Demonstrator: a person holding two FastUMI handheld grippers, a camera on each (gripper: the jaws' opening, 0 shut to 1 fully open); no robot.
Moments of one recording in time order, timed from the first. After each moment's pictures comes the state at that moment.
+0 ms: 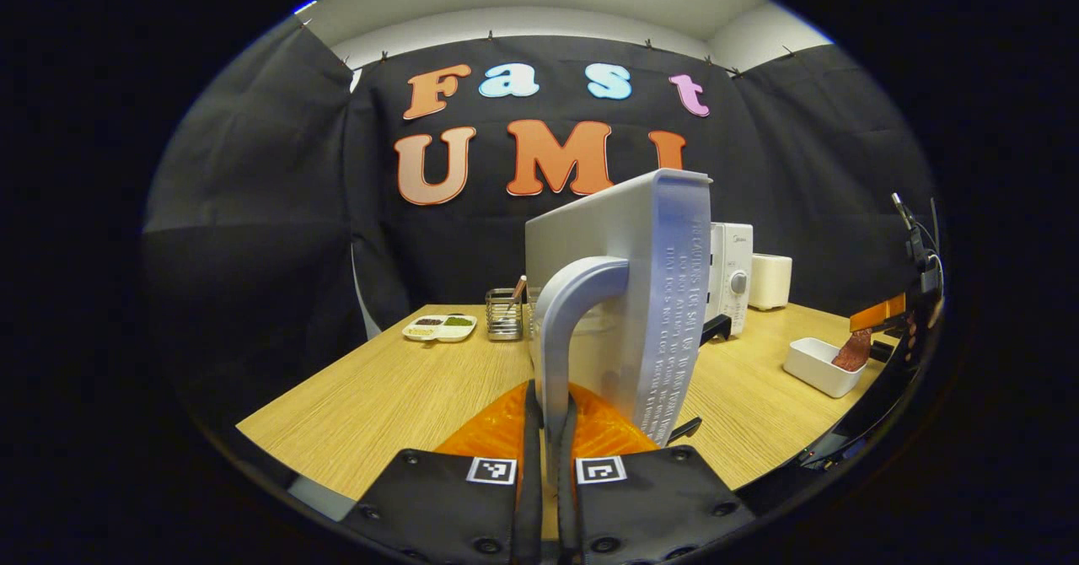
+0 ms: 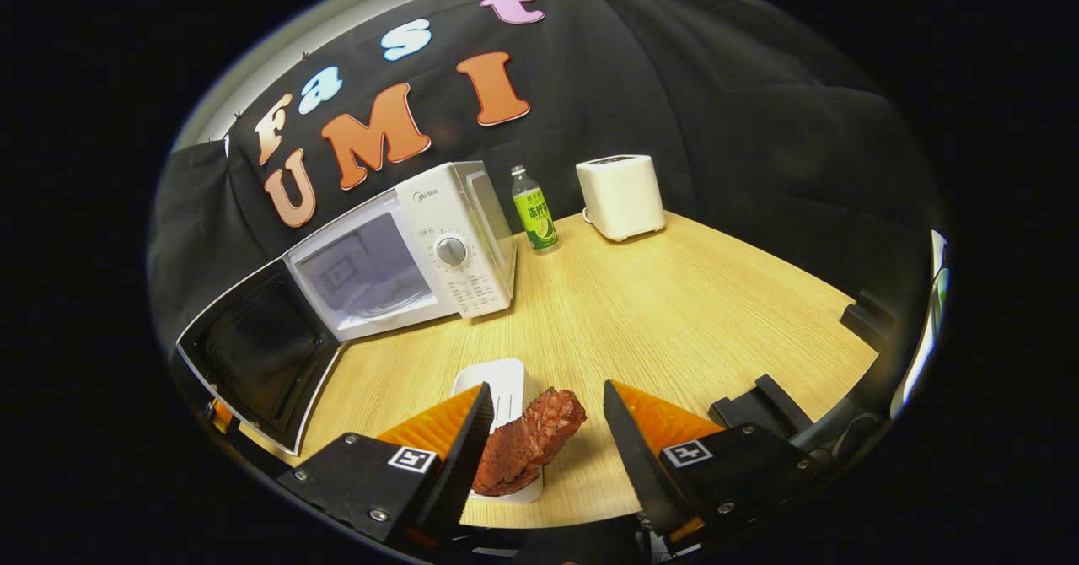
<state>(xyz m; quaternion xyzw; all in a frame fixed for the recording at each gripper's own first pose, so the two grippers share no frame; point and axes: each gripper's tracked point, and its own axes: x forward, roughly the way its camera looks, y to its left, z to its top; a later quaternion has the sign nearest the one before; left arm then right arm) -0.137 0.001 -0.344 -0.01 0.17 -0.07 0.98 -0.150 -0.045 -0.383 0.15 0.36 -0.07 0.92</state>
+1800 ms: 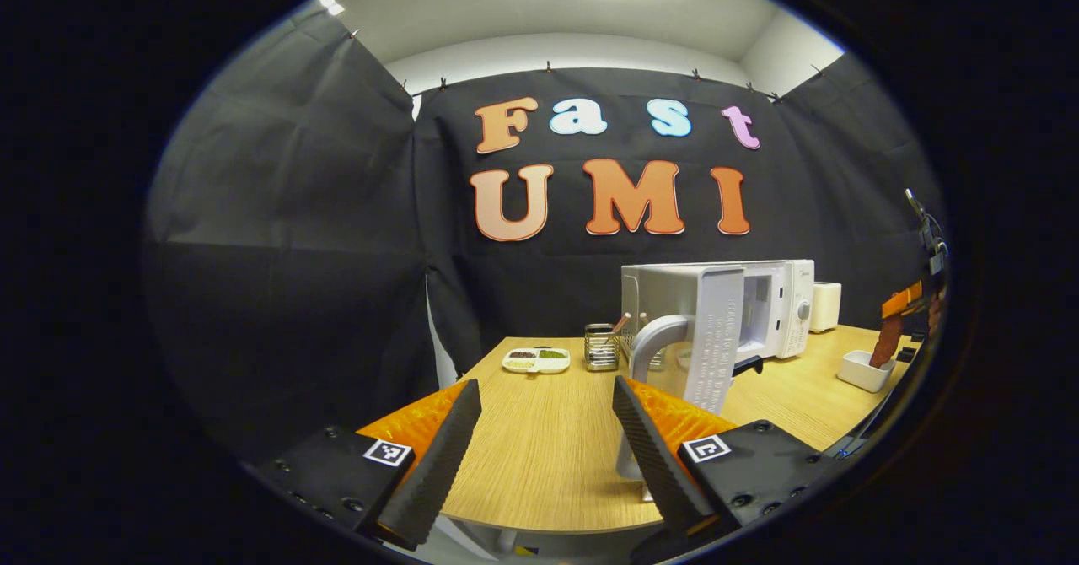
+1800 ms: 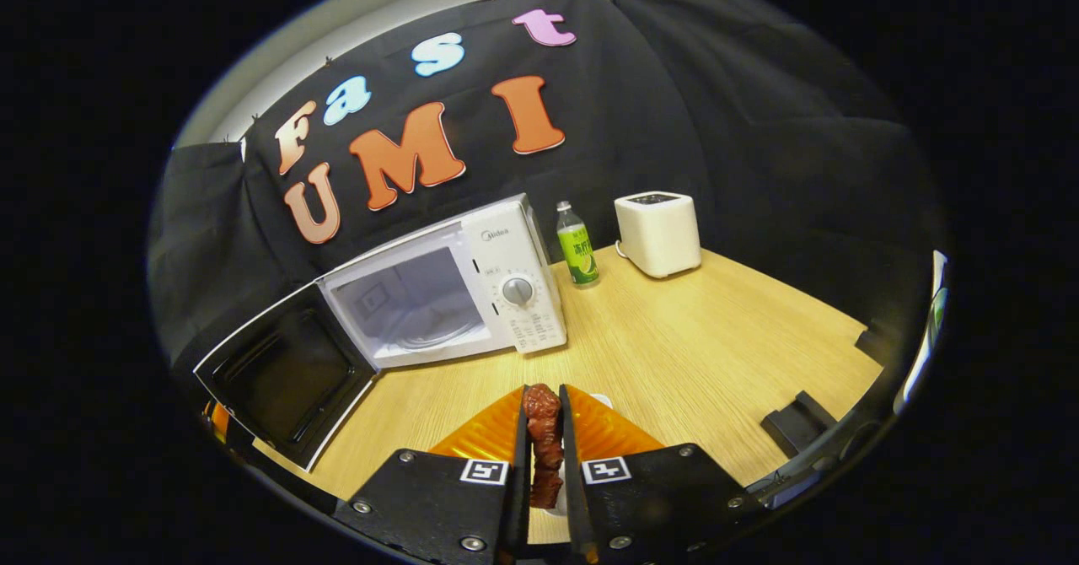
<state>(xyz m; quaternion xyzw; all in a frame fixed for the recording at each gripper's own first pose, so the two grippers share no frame) -0.160 0.154 -0.296 0.00 0.12 0.02 0.99 -0.107 0.026 -0.318 0.13 0.30 -0.05 0.94</state>
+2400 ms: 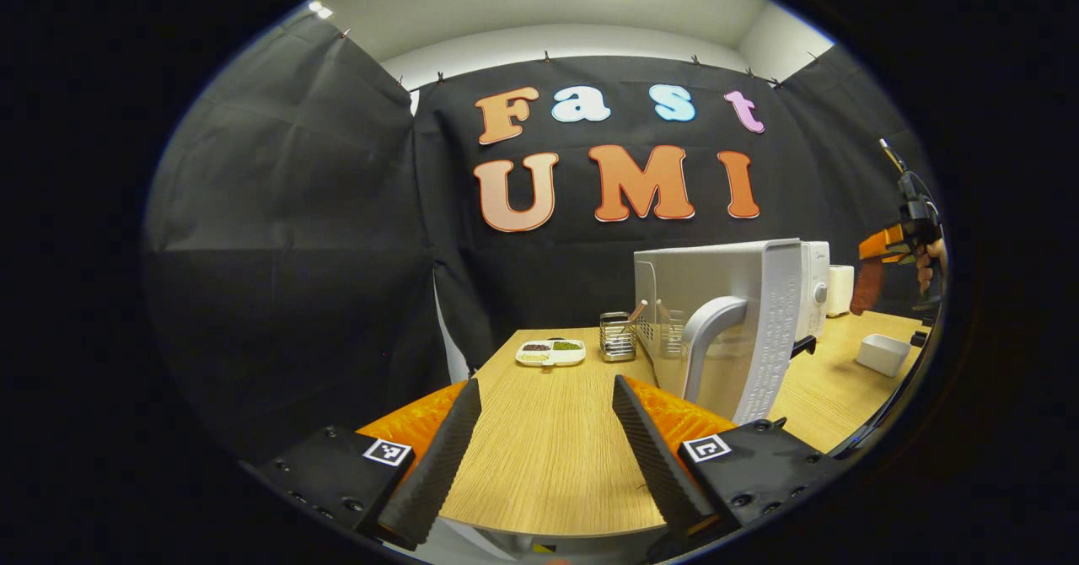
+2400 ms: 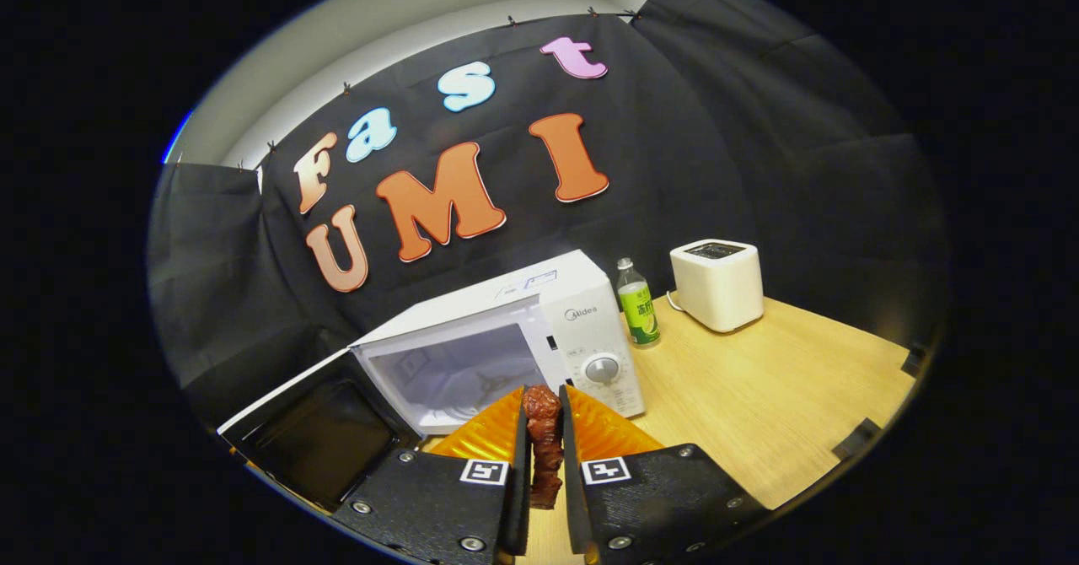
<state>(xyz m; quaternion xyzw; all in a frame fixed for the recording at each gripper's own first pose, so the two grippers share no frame) -0.145 0.168 -0.310 0.02 0.14 0.02 0.99 -0.001 0.095 -0.286 0.18 0.22 -0.04 0.96</state>
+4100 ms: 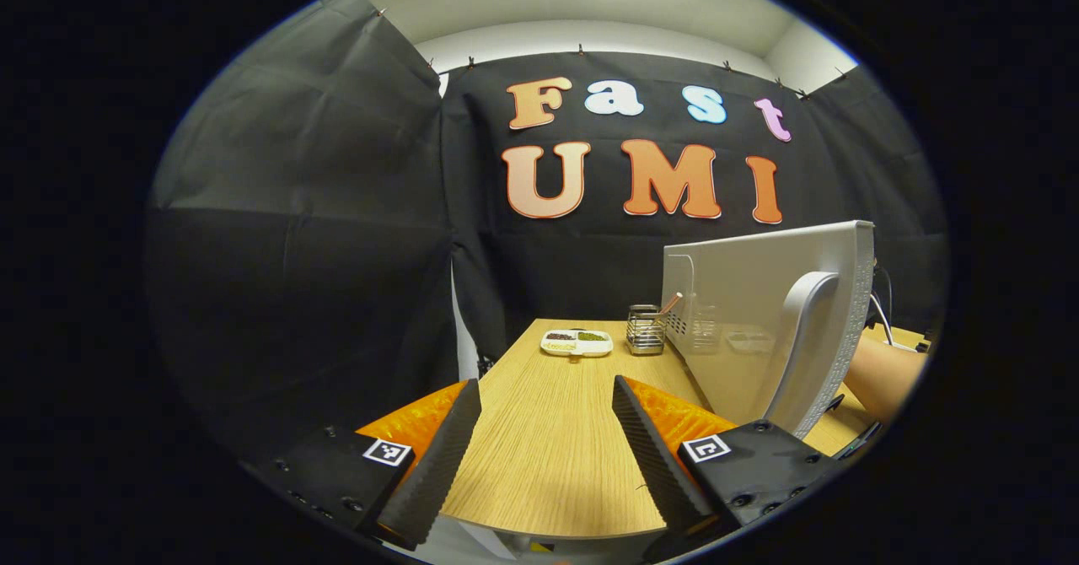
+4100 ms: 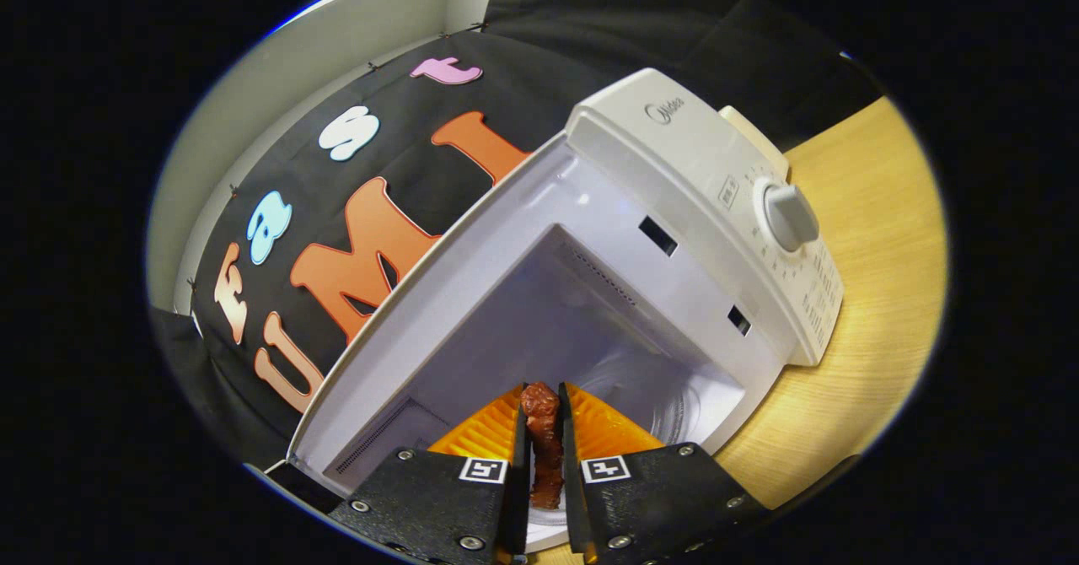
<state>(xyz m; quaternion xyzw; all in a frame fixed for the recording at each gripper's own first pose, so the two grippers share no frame) -0.145 0.240 -0.328 0.00 0.15 0.05 0.99 0.179 0.201 -0.429 0.41 0.11 -0.19 0.89</state>
